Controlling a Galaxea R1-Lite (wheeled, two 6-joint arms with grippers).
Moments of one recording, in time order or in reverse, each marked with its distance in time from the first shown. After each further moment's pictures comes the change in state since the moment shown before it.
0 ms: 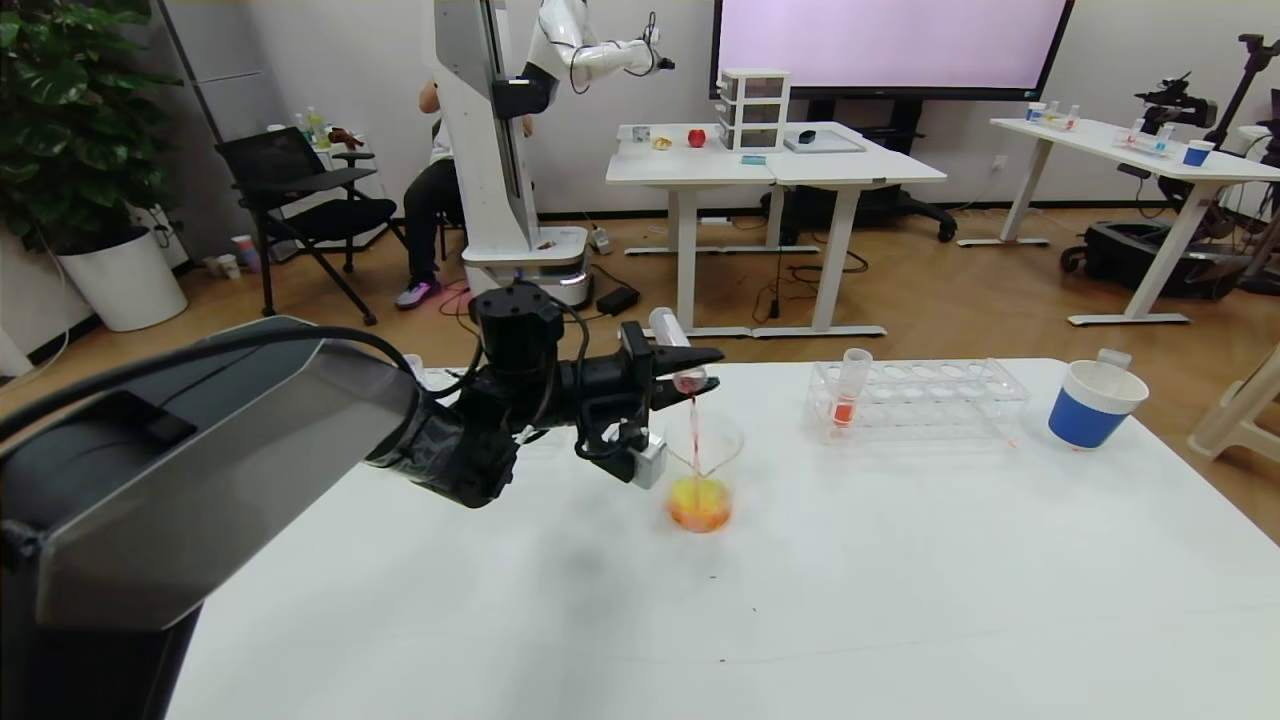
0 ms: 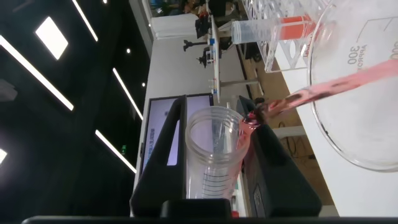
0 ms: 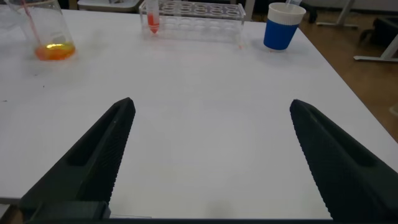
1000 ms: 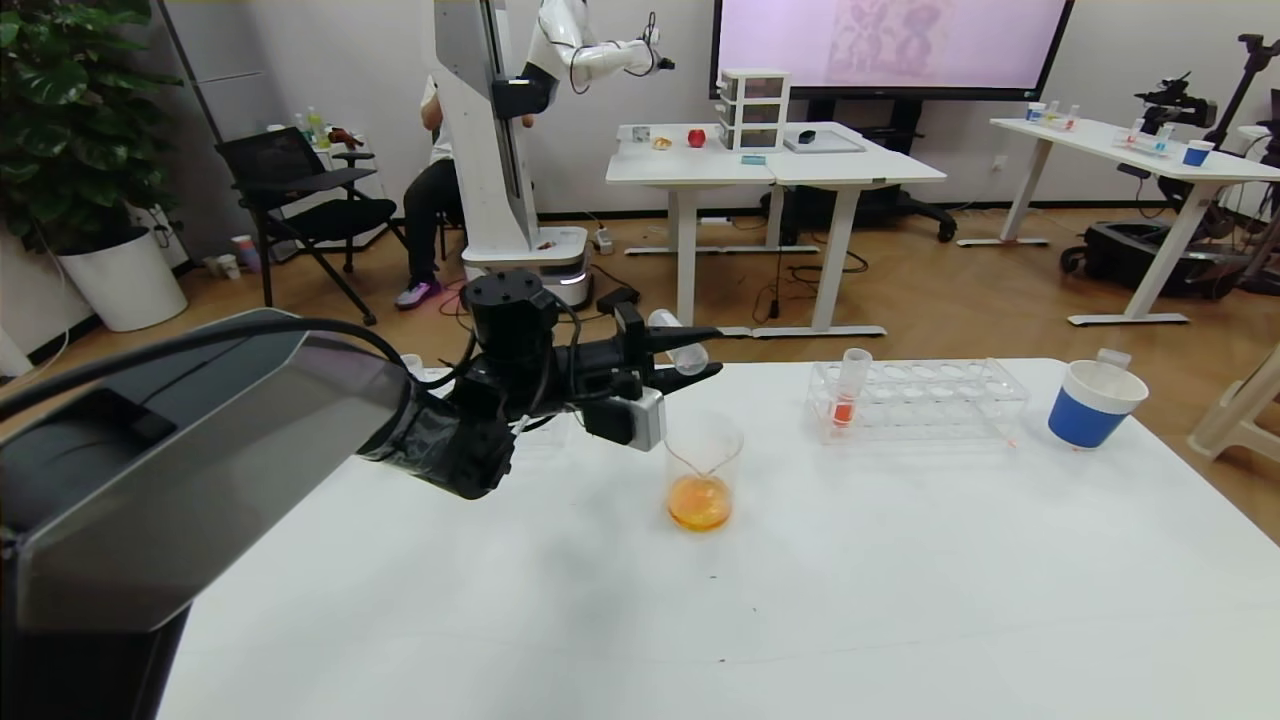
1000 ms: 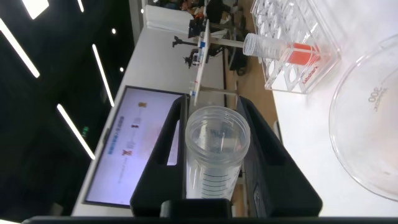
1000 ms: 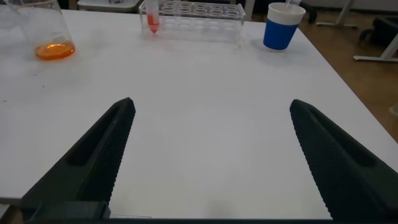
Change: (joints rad) left arm 0.009 -0.016 -0.019 -0.028 0.003 -0.359; right arm 0.000 0.000 0.000 0.000 0.000 0.000
